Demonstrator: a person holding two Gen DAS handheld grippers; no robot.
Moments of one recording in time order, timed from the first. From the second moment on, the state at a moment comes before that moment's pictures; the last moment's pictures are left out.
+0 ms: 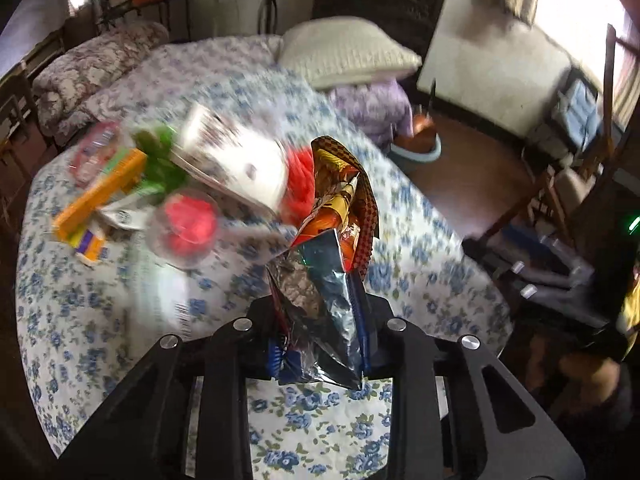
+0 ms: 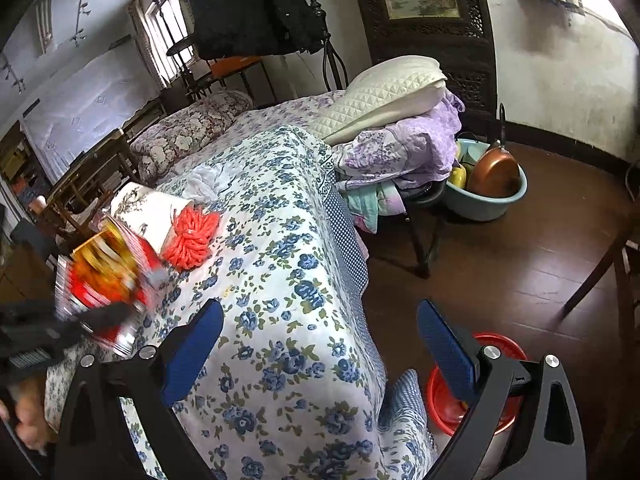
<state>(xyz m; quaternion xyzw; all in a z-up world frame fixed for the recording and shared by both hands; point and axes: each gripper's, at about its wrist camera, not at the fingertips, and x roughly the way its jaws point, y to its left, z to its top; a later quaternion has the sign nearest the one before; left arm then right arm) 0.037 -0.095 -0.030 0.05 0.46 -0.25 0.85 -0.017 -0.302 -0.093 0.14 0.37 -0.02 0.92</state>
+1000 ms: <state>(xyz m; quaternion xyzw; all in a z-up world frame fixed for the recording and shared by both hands) 0.056 -0.039 0.002 -0.04 0.42 -0.17 0.89 0.107 -0.183 -0.095 -0.01 0.44 0.11 0.89</state>
